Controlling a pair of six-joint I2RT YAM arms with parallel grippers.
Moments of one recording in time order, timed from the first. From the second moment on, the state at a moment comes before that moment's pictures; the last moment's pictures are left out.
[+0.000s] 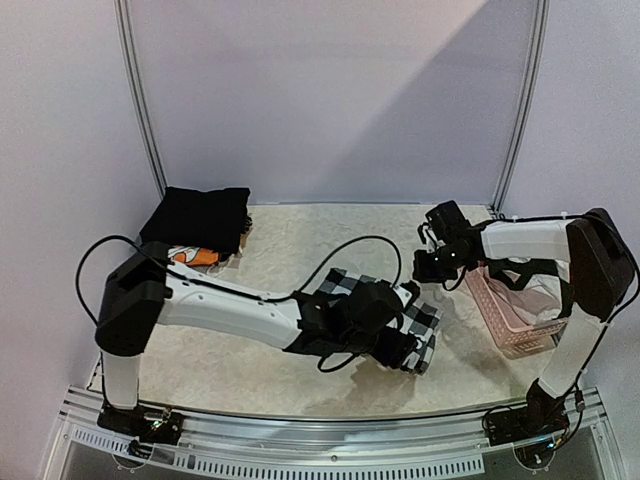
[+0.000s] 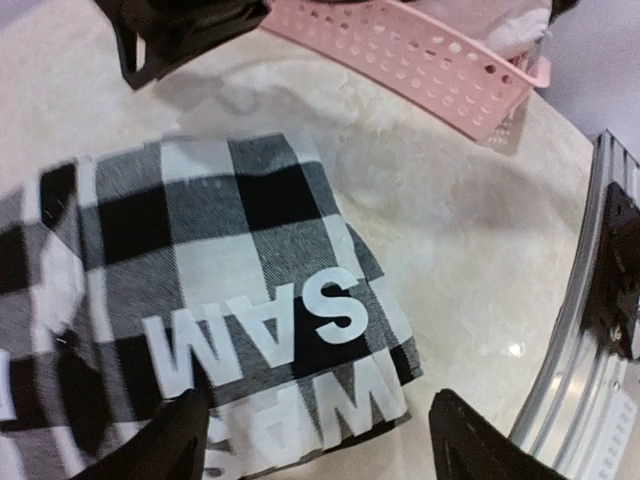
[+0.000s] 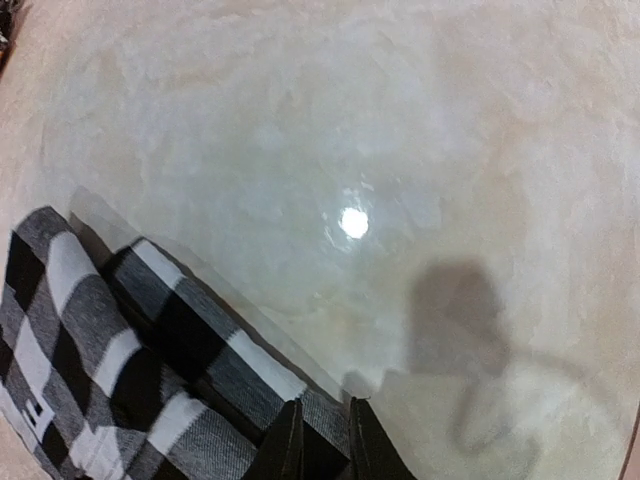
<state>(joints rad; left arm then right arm) -1.29 2.07 1.43 -0.07 -0.21 -0.39 0.47 1.76 1.10 -0.35 -0.01 0.42</state>
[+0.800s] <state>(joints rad) -0.89 1.77 1.01 -0.16 -0.22 -0.33 0.96 1.66 1.09 -0.26 -0.14 0.54</state>
